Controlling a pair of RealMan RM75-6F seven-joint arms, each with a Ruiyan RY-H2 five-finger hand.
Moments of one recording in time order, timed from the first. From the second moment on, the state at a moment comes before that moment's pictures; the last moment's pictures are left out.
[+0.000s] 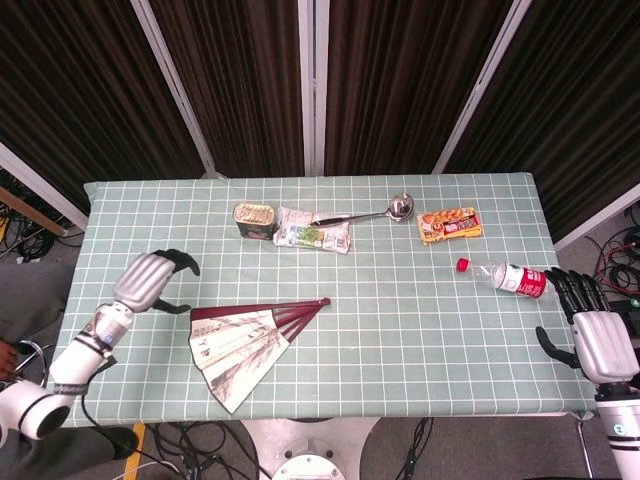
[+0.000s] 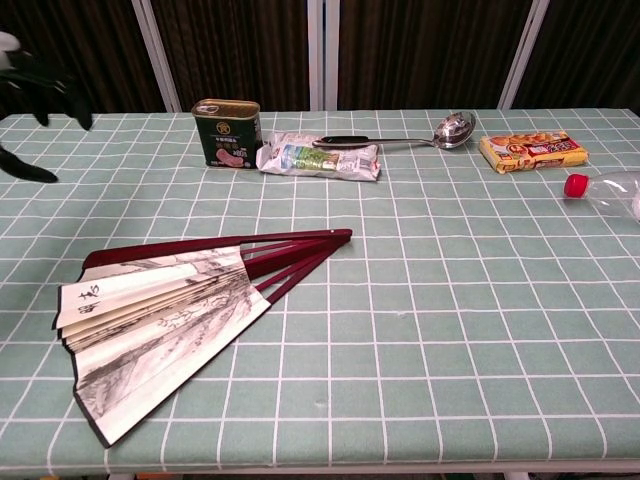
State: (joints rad) left arm -0.57 -1.25 -0.17 -1.46 1.51 0.90 -0.20; right arm 0.14 -1.05 0.08 -1.59 -1.52 1.42 0.15
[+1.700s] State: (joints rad) left arm -0.88 -1.63 -0.11 -1.20 1.20 0.58 -0.03; right arm 0.13 -1.06 0.08 -1.56 -1.46 1.40 0.17
